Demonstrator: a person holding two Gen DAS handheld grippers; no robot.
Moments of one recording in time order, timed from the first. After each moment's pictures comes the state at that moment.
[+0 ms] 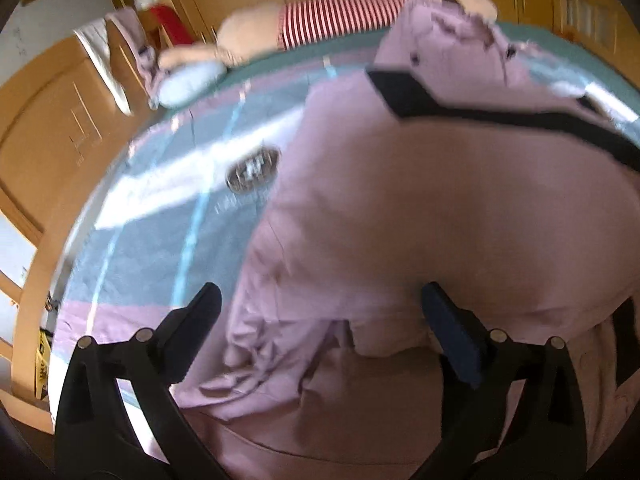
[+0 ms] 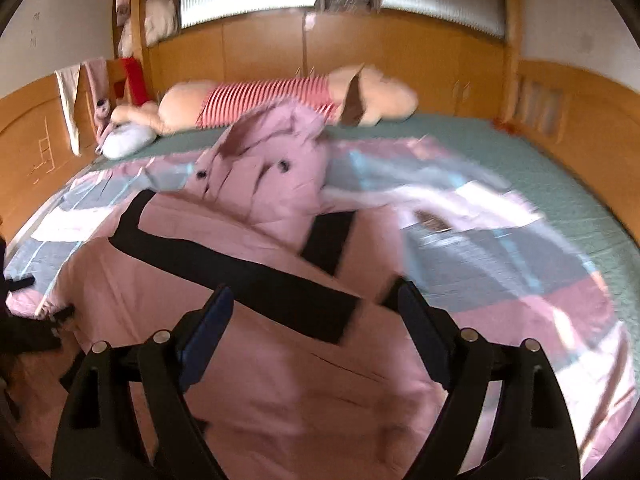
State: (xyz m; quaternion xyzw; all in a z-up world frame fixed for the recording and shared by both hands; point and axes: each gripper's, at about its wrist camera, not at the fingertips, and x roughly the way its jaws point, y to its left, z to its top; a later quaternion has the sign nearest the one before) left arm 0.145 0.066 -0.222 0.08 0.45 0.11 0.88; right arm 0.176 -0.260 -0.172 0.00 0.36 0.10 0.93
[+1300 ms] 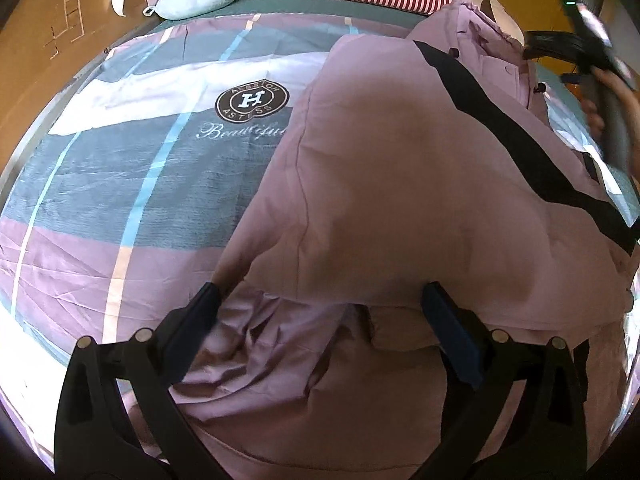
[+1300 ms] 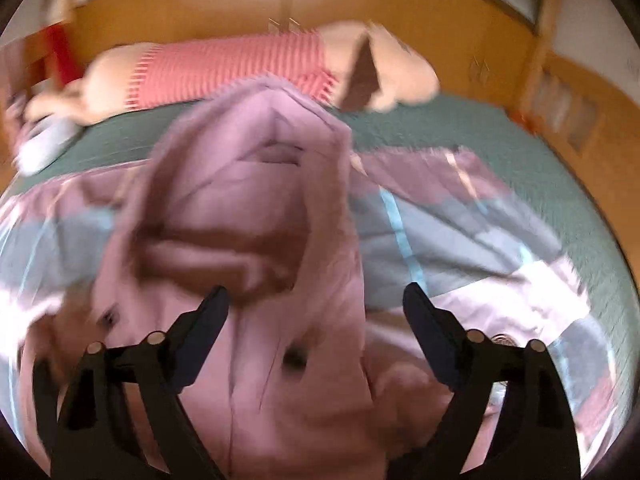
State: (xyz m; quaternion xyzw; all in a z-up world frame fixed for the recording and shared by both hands) left arm 0.151 0.120 -0.237 -0.09 0.50 0.07 0.86; right arm 0.473 -0.182 -0.177 -0.02 0.44 -0.03 0.90
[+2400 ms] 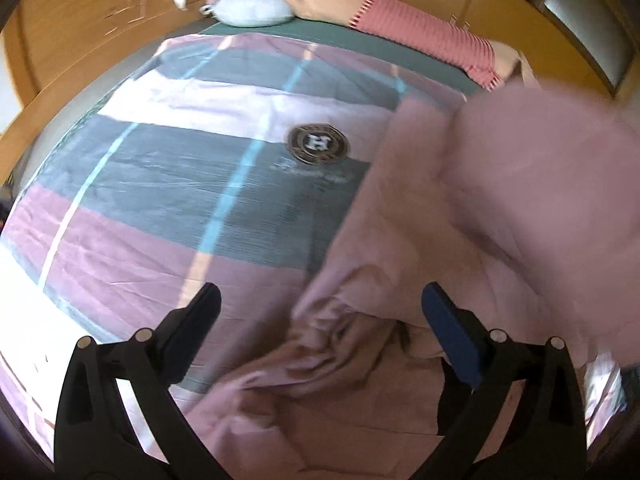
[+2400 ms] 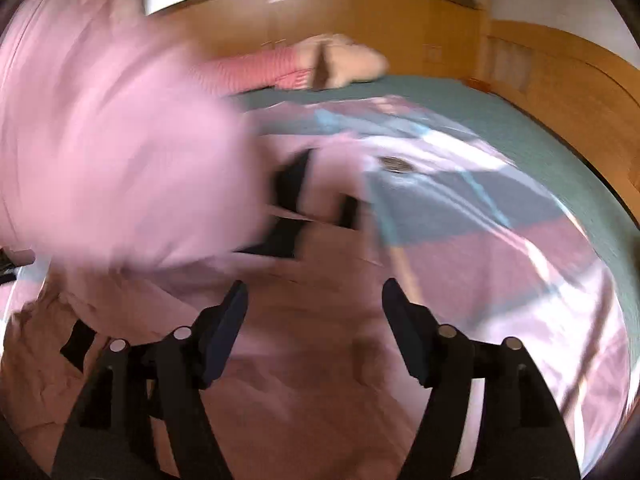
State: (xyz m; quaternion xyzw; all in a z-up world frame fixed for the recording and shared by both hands) left arm 0.118 0.181 -0.179 -0.17 0.46 0.12 0.86; right arm 0.093 -0.326 -0.146 0.04 0.38 0.01 0.92
